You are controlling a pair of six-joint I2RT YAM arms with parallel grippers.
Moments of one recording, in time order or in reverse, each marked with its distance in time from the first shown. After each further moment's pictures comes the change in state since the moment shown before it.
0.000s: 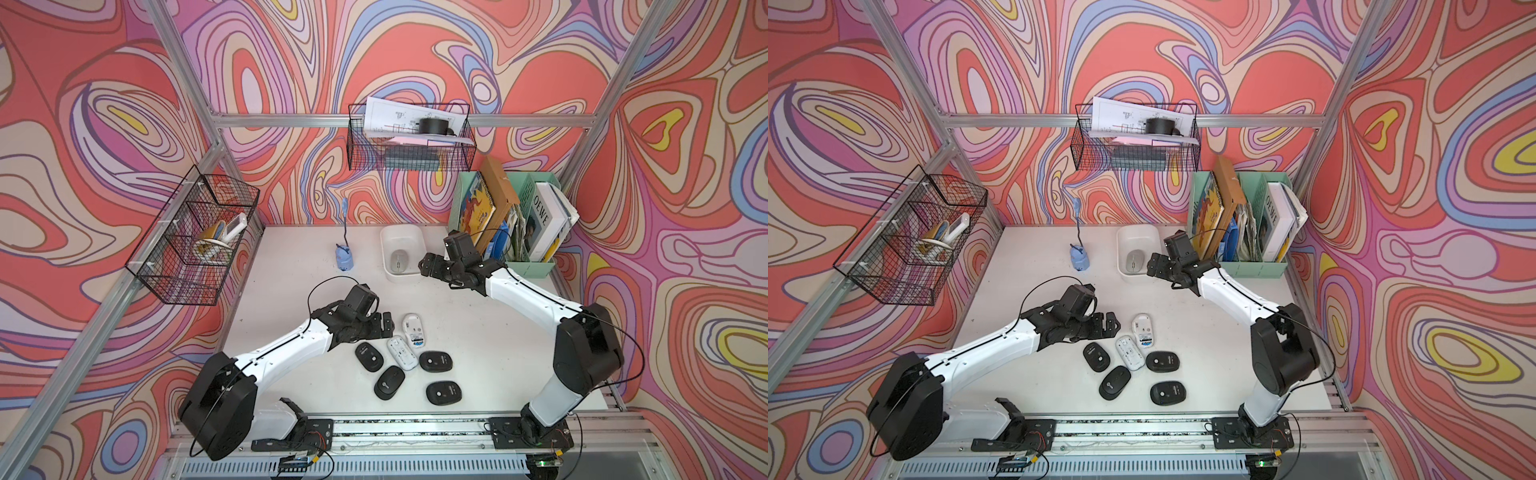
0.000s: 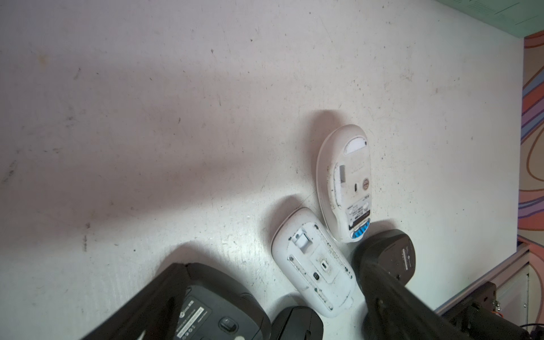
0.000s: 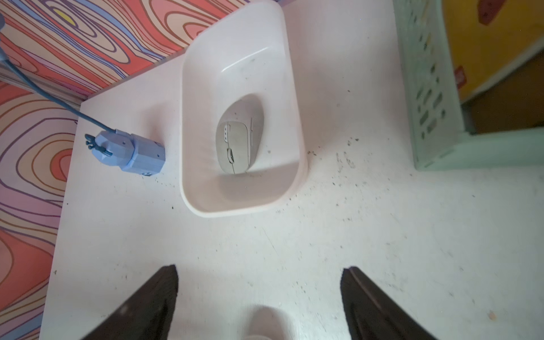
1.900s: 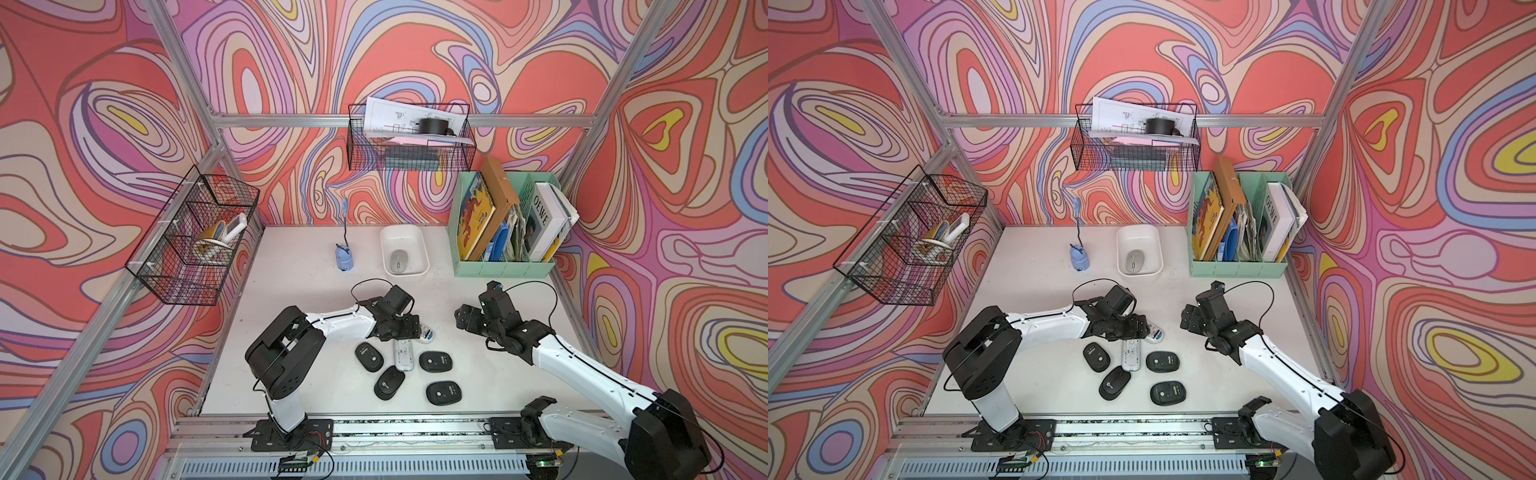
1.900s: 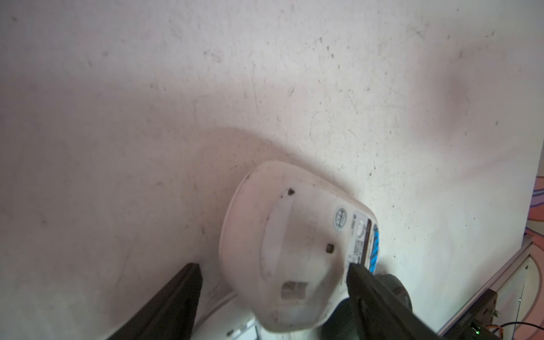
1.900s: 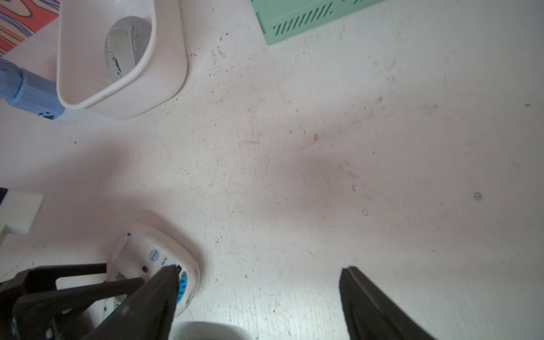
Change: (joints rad) left arm -0.129 0.422 0.202 0.163 0.069 -0.082; right arm 0.000 -0.527 -0.600 -0.014 0.124 0.049
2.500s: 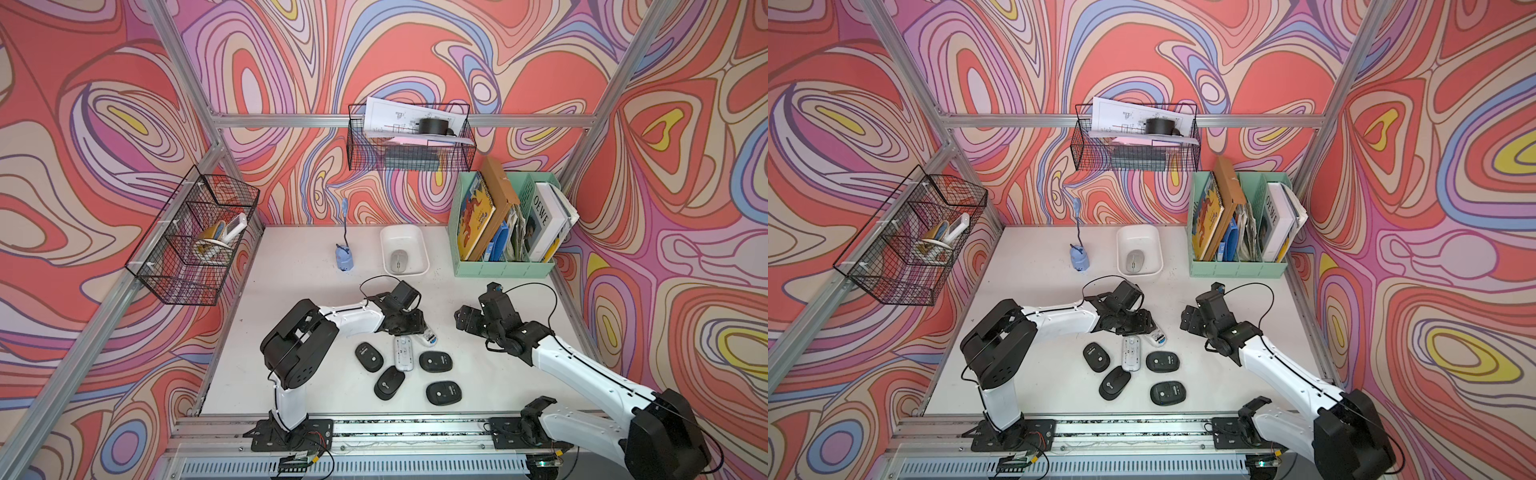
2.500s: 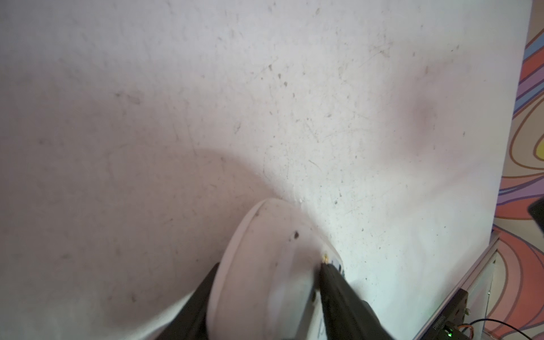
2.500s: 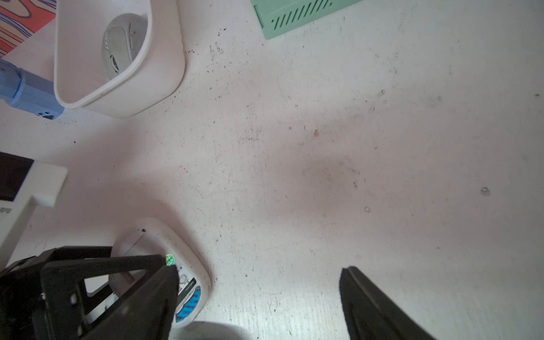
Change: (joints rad) left arm -0.005 0.090 0.087 0.055 0.055 -0.015; right arm 0.000 0.002 -0.010 0.016 -0.007 0.014
